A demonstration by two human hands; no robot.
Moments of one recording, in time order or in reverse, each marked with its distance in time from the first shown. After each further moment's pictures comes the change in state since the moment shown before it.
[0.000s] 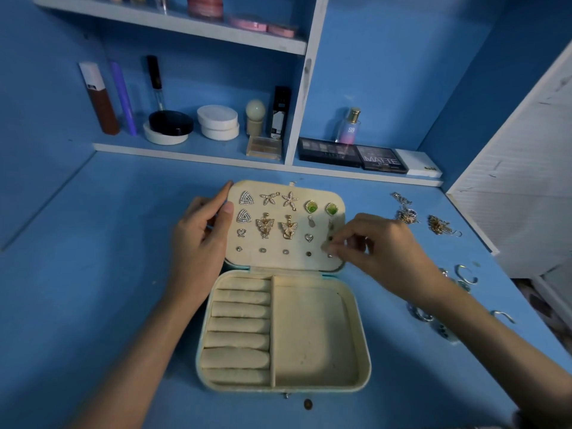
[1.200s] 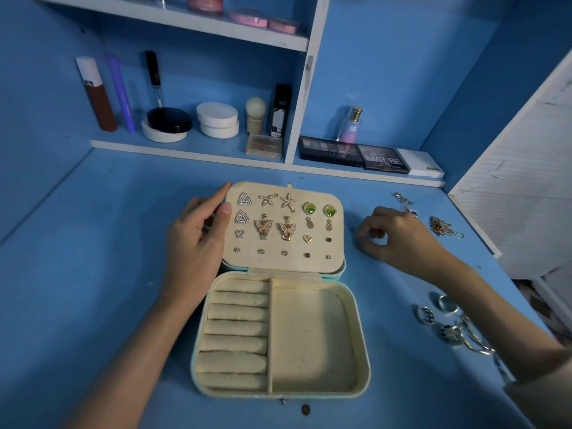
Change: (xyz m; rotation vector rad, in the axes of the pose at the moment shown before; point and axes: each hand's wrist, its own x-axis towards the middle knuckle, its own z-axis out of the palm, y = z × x) left_hand 0.002 -0.003 0.001 0.049 0.014 0.024; right_hand 0.015 0.072 -0.007 -0.296 -0.116 0.030
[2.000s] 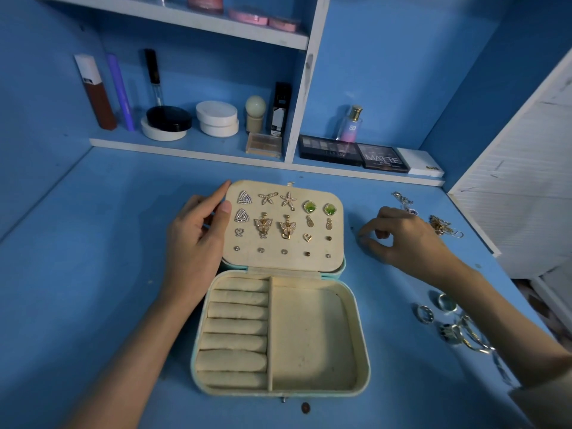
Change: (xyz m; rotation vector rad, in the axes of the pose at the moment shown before) left_hand 0.000 0.002 0.000 0.005 0.003 0.008; right_hand -0.008 0.005 0.000 -0.077 0.083 -0.051
